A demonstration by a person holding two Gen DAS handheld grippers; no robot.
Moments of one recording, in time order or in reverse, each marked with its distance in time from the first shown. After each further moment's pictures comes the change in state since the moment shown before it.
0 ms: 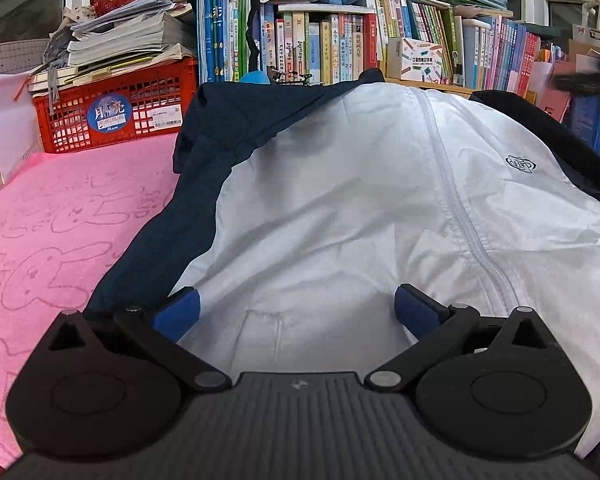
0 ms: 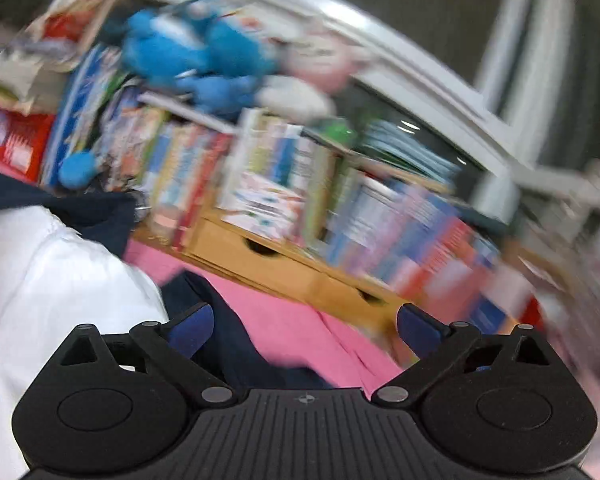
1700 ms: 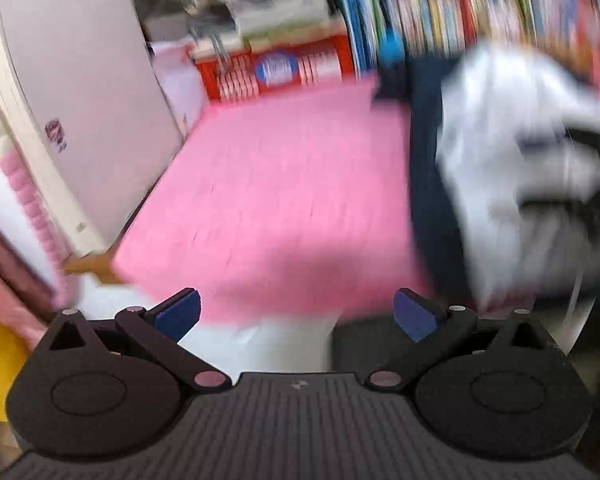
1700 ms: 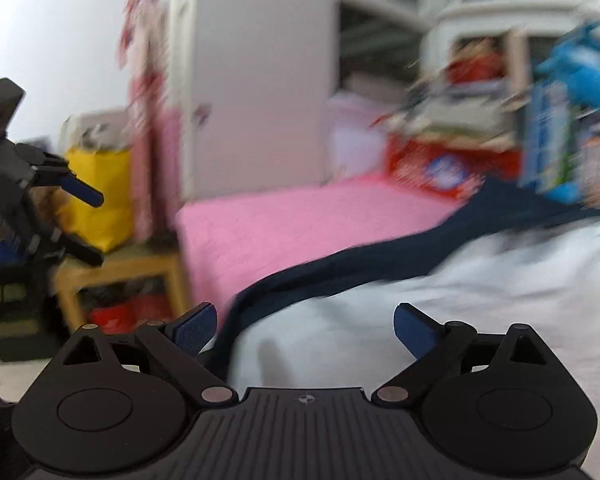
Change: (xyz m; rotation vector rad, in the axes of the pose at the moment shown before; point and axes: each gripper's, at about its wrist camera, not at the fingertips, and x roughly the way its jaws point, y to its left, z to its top) left arm -0.191 0.103 -0.019 -0.018 0.106 0.229; right arm -0.185 0.183 -0.032 0.119 -0.236 1.094
